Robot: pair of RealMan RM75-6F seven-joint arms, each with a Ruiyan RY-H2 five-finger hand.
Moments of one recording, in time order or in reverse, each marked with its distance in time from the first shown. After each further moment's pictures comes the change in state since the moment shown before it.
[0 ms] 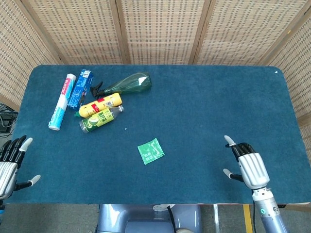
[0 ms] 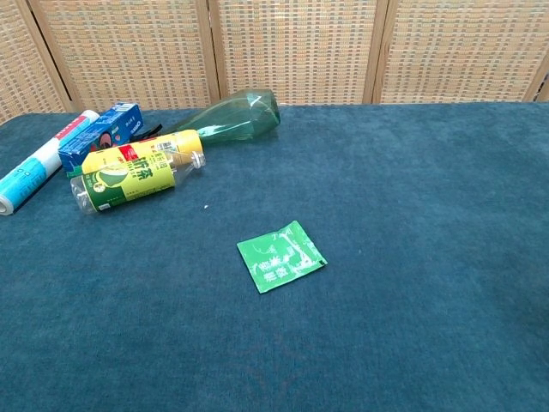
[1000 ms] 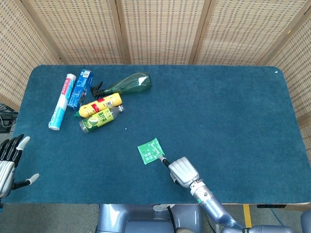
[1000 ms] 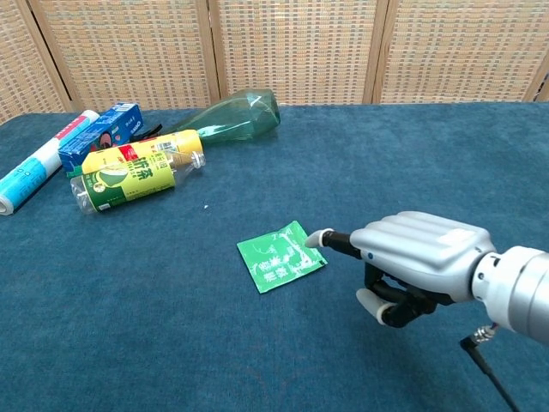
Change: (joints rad) left arm -0.004 -0.003 -0.009 0.030 -0.010 -0.003 -0.060; right arm 0.341 -0.297 0.042 -0.156 0.515 -0.508 -0.680
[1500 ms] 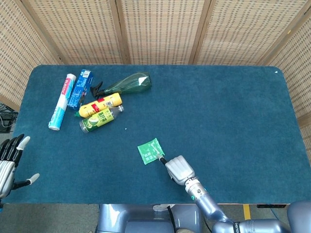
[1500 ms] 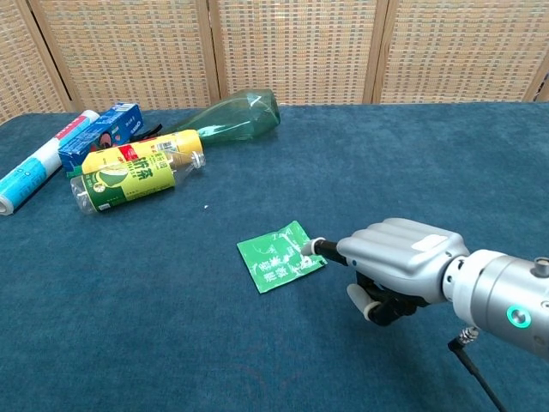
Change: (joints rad) left arm 0.000 0.001 0.001 -0.003 0.002 0.000 0.001; right arm 0.087 -0.063 -0.010 0.043 0.159 0.037 -0.115
